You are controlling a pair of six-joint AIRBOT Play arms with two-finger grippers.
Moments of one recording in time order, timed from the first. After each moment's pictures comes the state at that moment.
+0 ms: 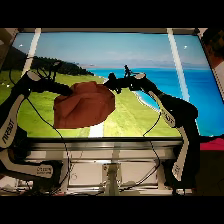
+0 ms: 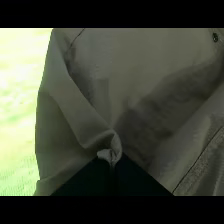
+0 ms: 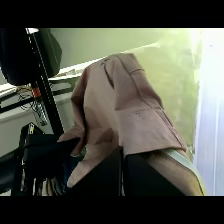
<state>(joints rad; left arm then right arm) 0.09 -1.58 1.21 0.96 -0.97 -0.73 0.34 -2.10 1.65 -0.24 0.86 1.41</state>
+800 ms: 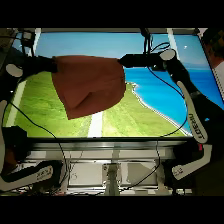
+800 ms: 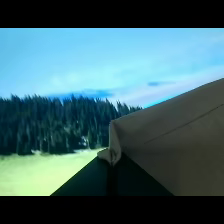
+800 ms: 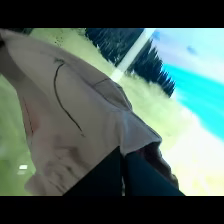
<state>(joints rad) 0.09 -1.29 1.21 0.96 -0.49 -0.73 0.19 -1.68 1.65 -0.58 0.88 0.88</state>
